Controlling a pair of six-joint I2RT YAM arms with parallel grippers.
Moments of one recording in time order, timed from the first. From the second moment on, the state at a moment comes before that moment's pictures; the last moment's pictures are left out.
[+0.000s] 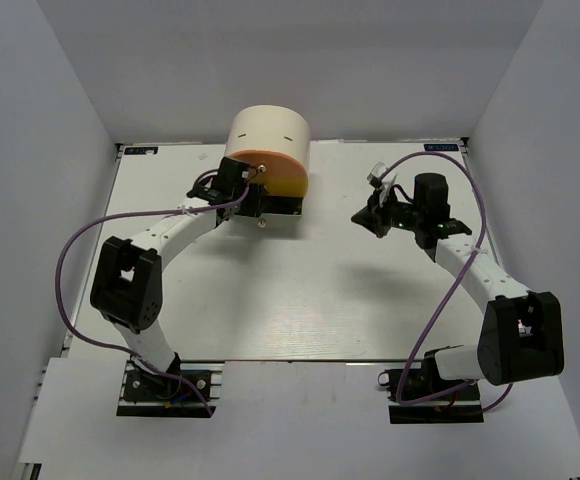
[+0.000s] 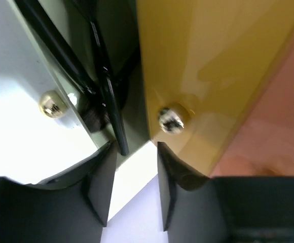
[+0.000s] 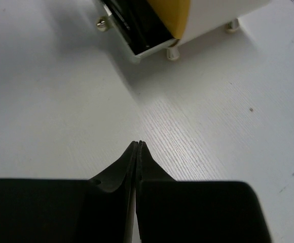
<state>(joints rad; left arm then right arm) -0.44 1.73 1.30 -0.39 -0.12 -1.73 0.21 1.35 0.89 -0.02 -0.76 -0.32</state>
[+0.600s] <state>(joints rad) -0.42 0.78 0.70 -0.36 -0.14 -1.28 0.49 1.73 1.30 -0.60 -0.98 -1.11</state>
